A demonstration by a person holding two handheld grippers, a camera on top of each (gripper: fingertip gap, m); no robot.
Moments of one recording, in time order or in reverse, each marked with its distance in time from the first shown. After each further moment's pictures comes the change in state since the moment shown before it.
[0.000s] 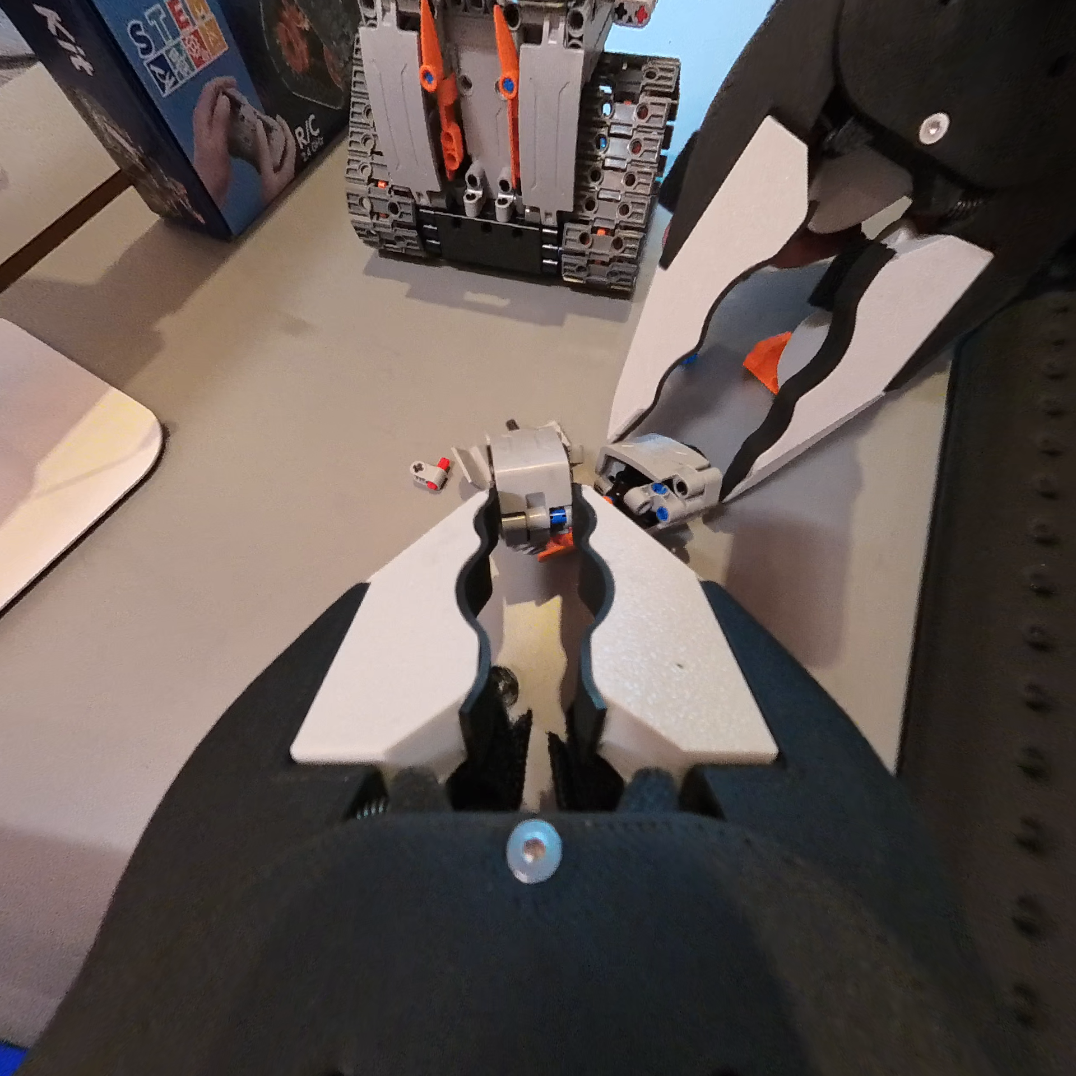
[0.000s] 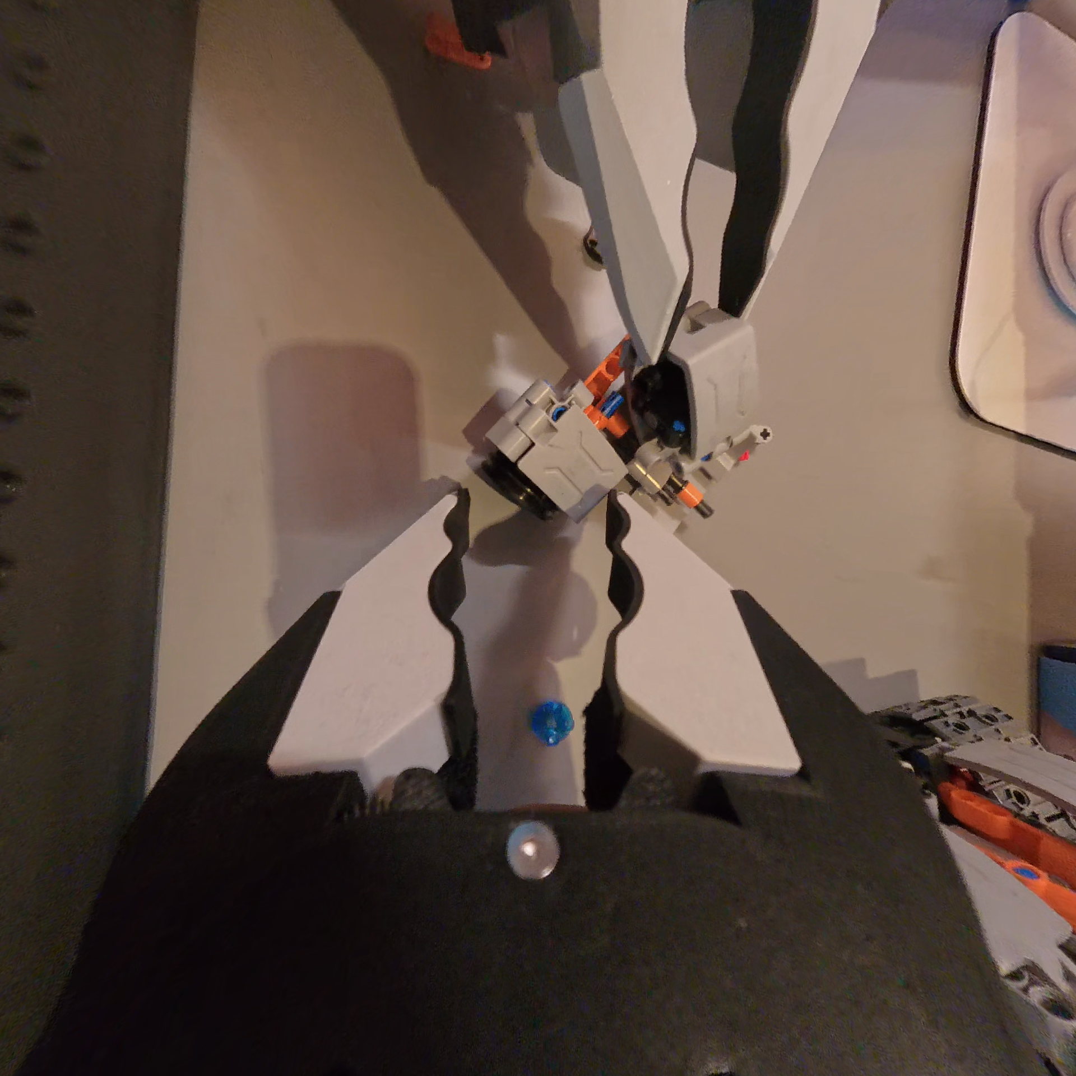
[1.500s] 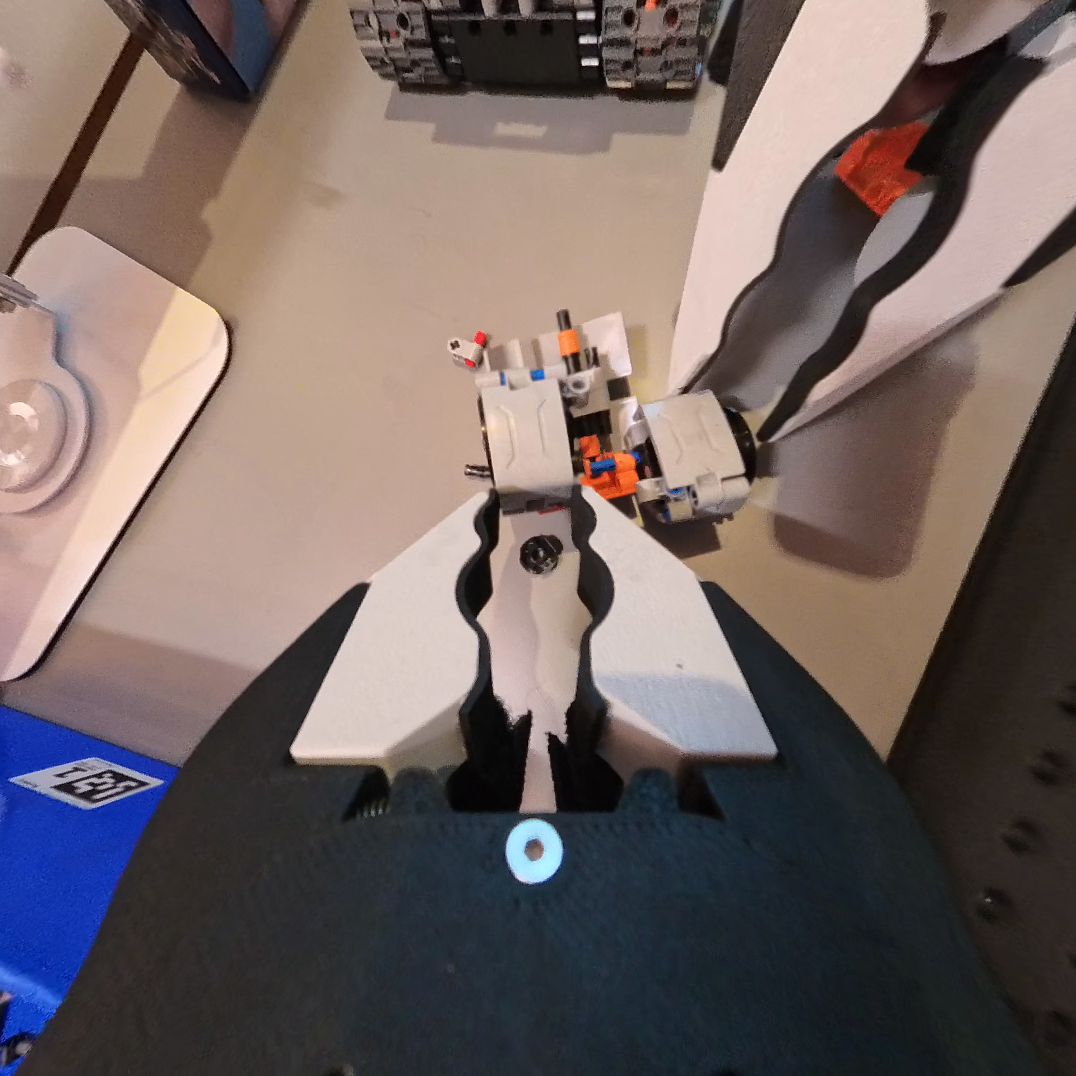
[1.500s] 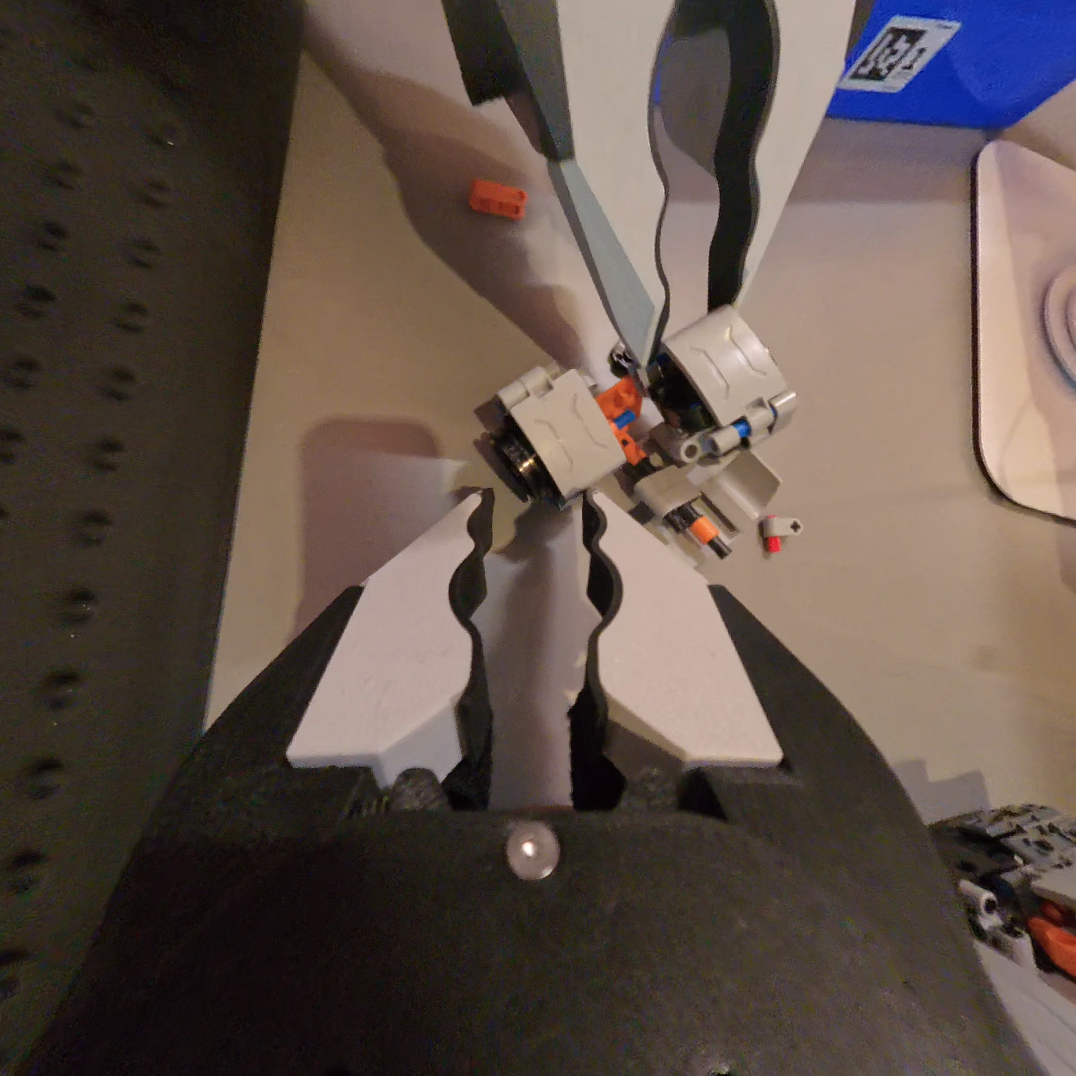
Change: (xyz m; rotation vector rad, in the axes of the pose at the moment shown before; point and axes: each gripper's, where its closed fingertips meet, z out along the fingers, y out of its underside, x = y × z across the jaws) left arm -0.010 0.032 -0.029 -0.261 -0.132 0.123; right arm -0.013 -0.034 0.012 0.133 -0.029 0.022
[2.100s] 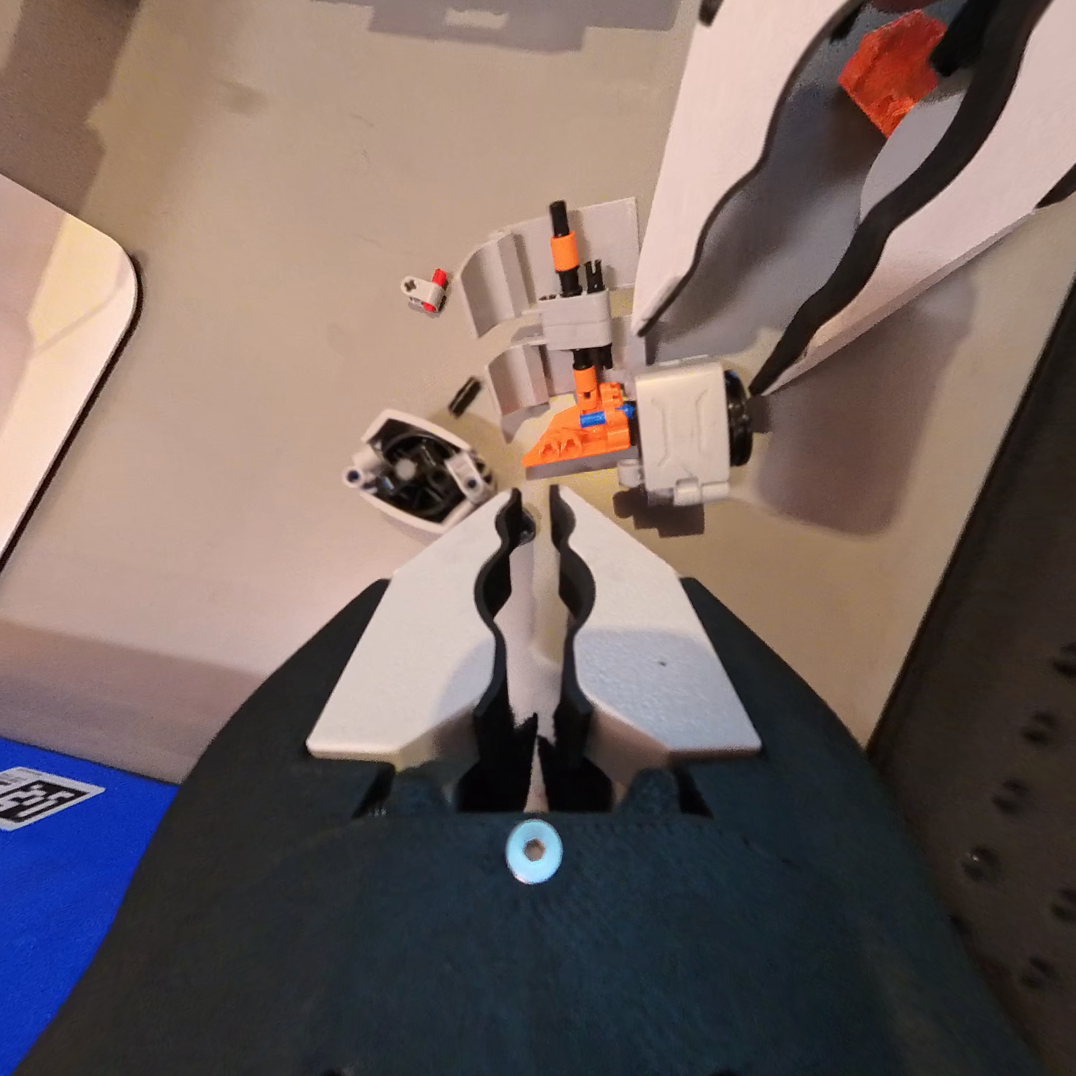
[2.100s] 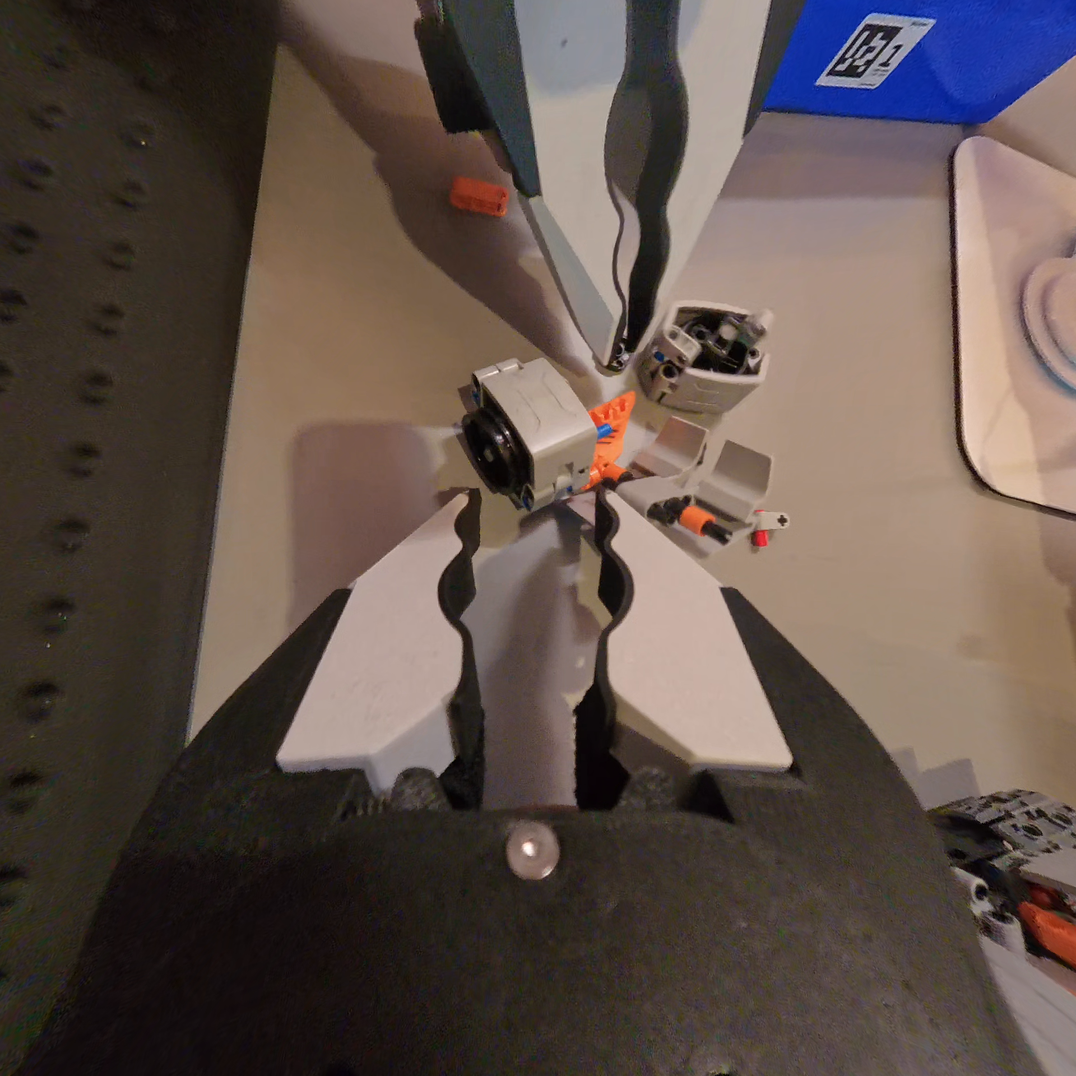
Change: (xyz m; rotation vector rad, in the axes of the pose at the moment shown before) left arm 0.008 0.018 0.008 -0.080 0.073 -0.015; right arm 0.005 0.002 0.001 -0.002 0.021 0.013
